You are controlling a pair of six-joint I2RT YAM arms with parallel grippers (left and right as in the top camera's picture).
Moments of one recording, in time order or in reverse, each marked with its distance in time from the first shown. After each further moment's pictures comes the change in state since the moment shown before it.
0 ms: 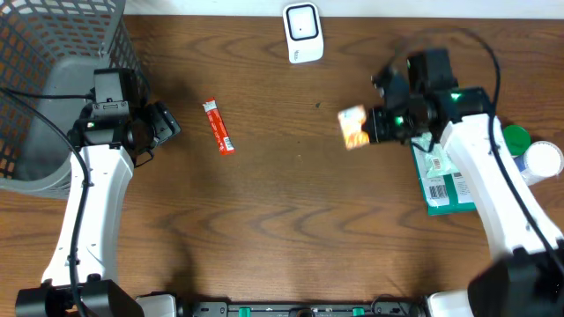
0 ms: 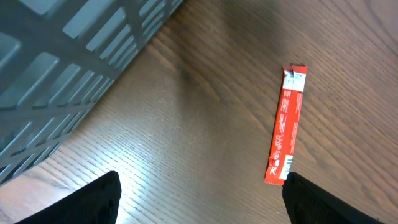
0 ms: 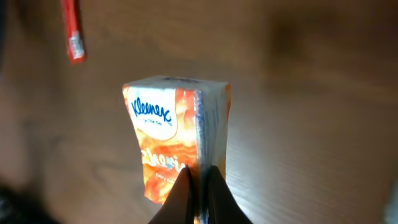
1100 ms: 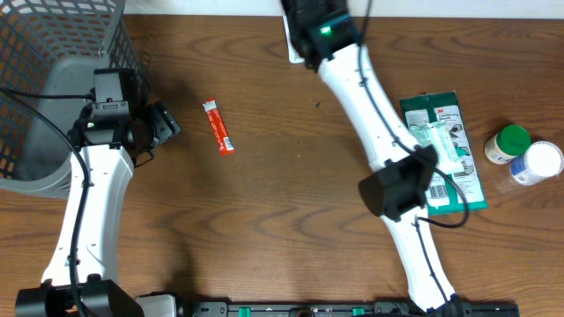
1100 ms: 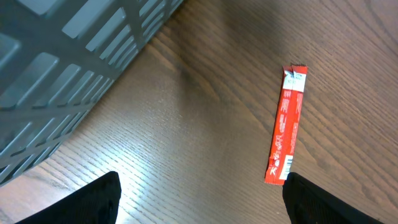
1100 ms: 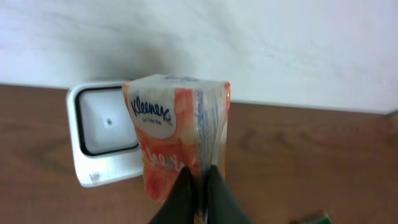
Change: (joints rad) left arm 0.000 0.000 0.000 0.000 0.000 0.000; right arm 0.328 0.881 1.251 0.019 1.039 0.123
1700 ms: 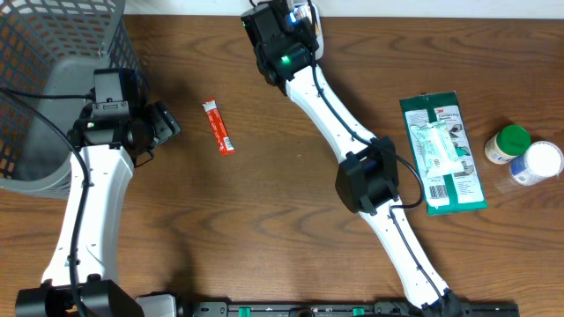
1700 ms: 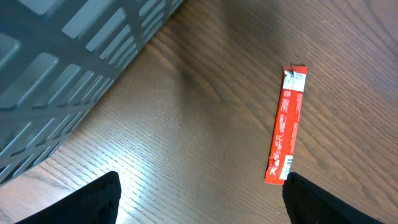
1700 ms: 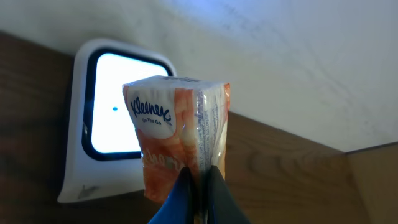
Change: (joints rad) left arm 0.000 0.000 0.000 0.000 0.000 0.000; right arm 0.059 0.237 0.000 0.259 0.179 -0.286
